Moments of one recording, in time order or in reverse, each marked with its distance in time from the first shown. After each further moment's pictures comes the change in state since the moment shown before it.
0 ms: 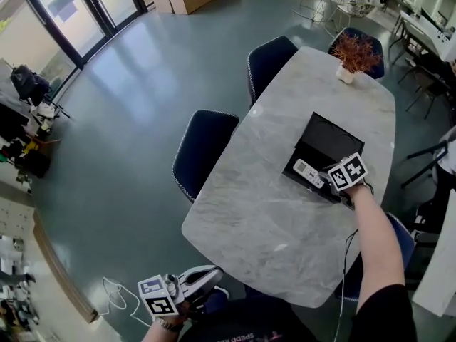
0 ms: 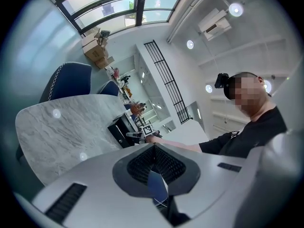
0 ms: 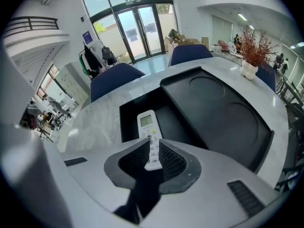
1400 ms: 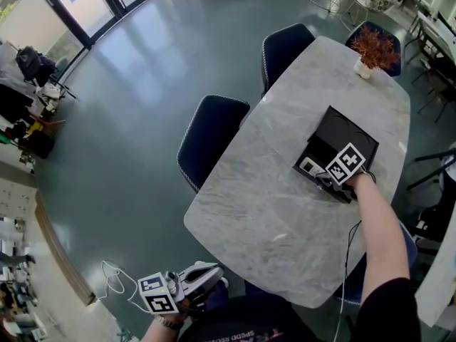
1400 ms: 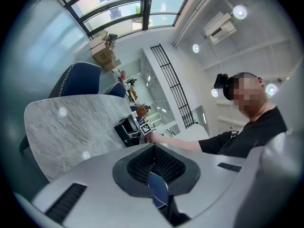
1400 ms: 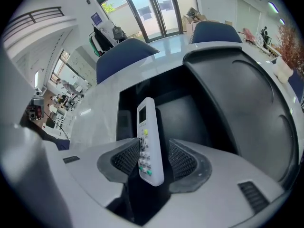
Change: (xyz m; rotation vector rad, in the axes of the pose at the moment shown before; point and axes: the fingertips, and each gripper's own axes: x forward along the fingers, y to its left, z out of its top) left arm -0.006 0.015 -0.006 -0.054 -0.043 0.056; right arm 0.051 0.020 -0.005 -0.139 0.234 0.133
